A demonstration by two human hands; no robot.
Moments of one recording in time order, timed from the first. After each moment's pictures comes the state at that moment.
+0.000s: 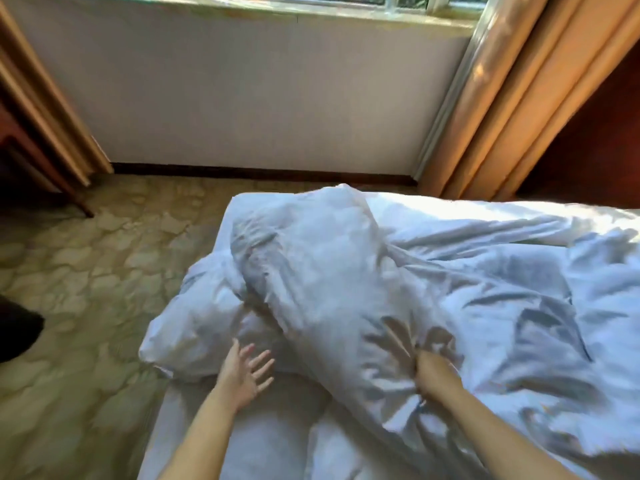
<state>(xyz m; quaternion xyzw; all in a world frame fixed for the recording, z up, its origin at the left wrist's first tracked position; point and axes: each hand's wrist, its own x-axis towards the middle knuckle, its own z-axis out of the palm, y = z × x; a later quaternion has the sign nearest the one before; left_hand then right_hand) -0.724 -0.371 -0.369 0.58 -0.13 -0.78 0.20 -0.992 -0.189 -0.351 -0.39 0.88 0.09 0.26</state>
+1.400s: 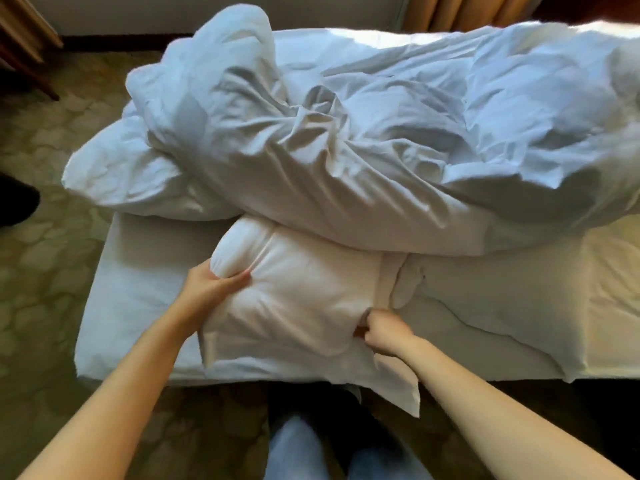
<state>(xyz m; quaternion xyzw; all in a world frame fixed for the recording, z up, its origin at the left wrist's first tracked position) -0.727 -0.007 -0.316 0.60 -0.54 -0.58 0.11 -0.939 0.170 -0.384 -0.42 0.78 0.06 0.46</state>
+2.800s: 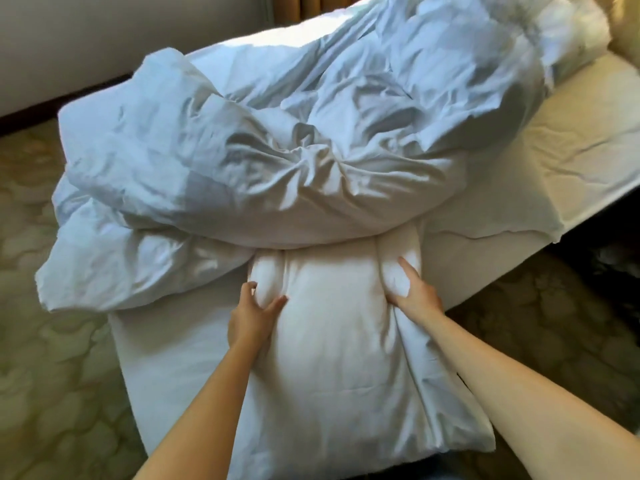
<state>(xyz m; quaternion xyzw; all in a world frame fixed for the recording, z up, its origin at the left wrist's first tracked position) -0.665 -0.094 -0.394 0.51 -0.75 -0.42 -0.10 -0.829 0.149 -0.403 -0.04 0.91 -0.27 0.32</state>
